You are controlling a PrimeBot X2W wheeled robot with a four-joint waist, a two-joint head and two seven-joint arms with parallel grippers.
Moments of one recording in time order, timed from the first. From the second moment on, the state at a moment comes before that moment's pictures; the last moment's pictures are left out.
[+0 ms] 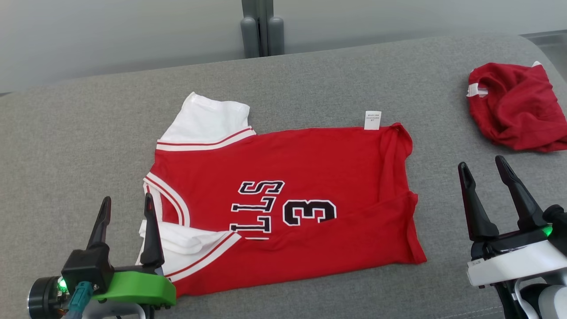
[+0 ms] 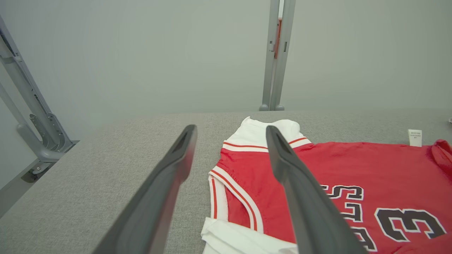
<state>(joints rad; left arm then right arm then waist) 0.03 0.22 -0.19 -0.10 -0.27 0.21 -0.12 0.05 -0.23 0.01 -0.21 0.31 0.13 -0.11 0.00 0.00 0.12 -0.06</state>
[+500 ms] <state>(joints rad) -0.54 0.19 -0.28 0.17 -0.32 0.06 0.13 -0.05 -0.23 0.02 -0.25 0.33 0.13 -0.10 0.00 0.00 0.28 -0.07</state>
